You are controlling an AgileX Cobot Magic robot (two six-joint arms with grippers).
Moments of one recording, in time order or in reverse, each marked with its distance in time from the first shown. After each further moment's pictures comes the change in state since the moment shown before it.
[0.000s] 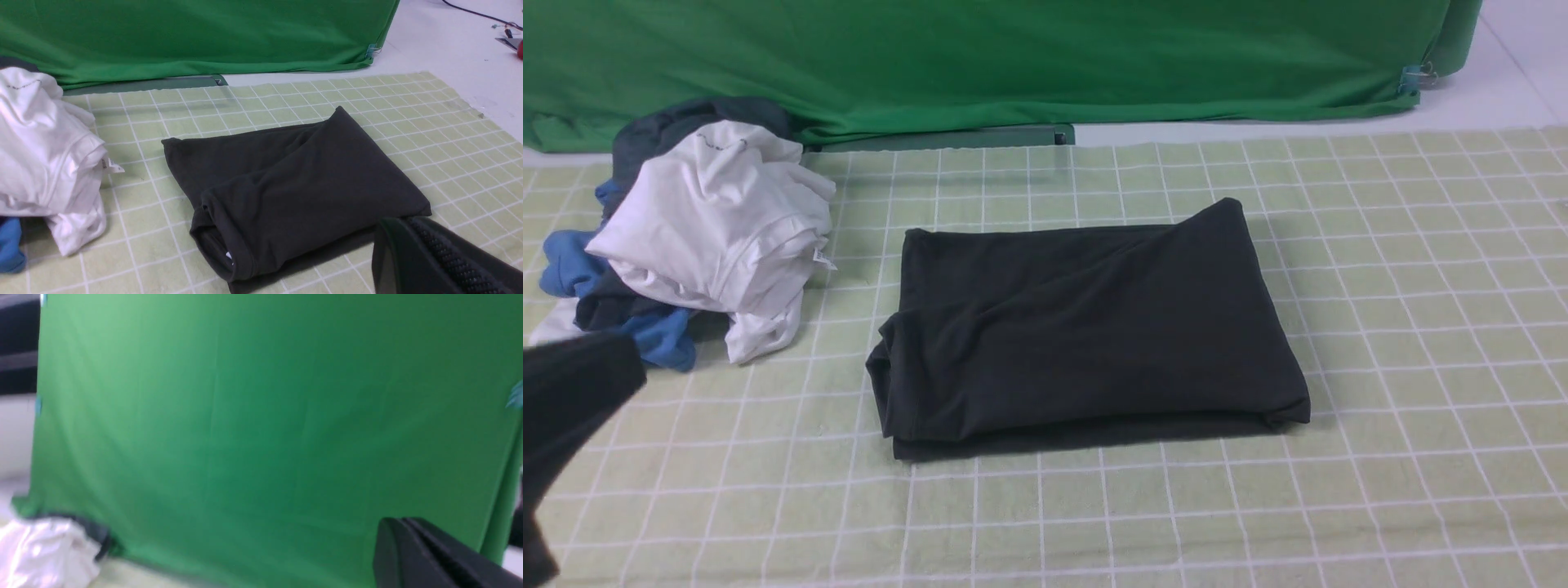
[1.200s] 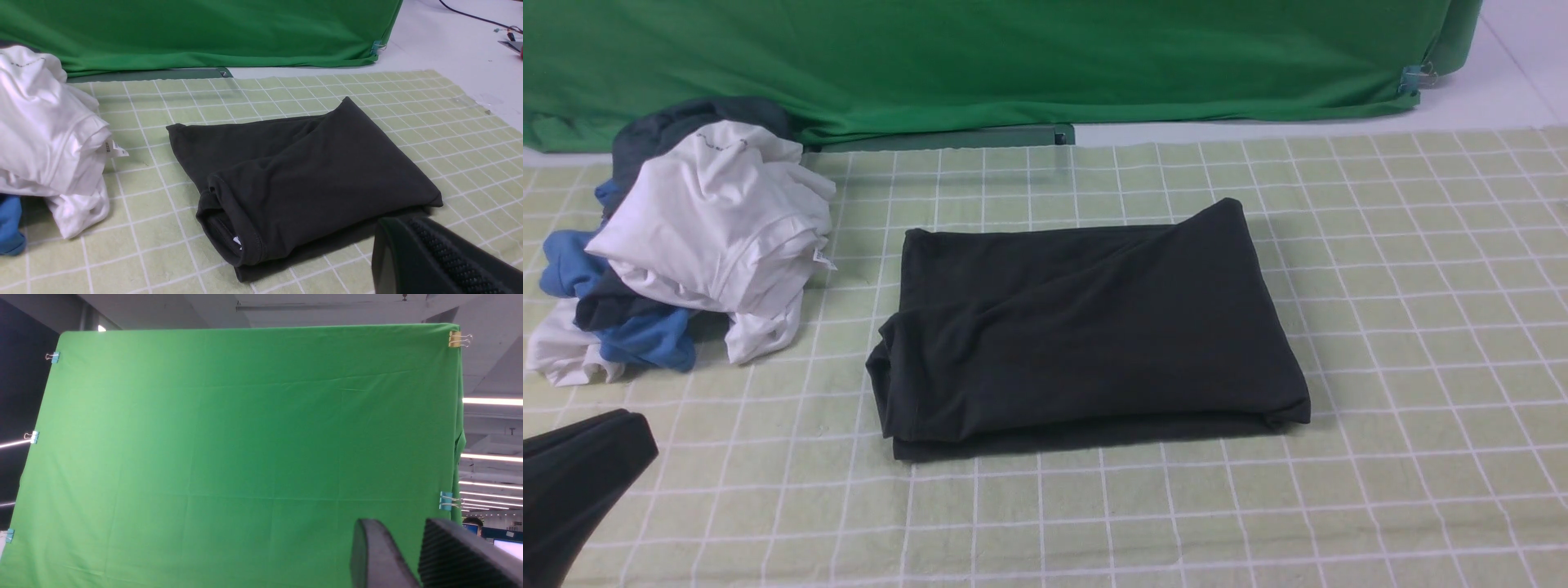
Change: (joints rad) right arm 0.000 -0.289 0.215 -0.001 -0.251 0.000; left arm 0.000 -0.095 0.133 0.004 -0.060 -0.002
